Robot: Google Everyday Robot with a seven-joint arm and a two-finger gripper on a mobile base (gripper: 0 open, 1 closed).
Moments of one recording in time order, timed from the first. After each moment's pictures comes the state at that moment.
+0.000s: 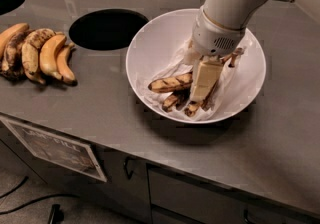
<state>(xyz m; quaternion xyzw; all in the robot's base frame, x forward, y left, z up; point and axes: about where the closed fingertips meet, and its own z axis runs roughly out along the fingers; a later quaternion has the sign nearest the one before) 0.506 -0.075 0.895 -0.72 0.68 0.05 0.11</state>
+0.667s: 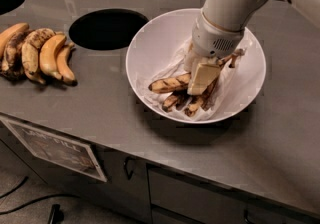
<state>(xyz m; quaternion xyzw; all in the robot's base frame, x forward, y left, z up) 0.508 -0.076 0.889 -0.72 0.68 0.06 0.11</state>
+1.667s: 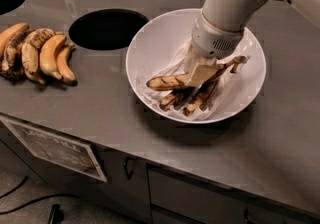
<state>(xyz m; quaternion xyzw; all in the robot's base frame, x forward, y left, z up) 0.508 -0.076 0.889 -0.72 0.68 0.06 0.11</state>
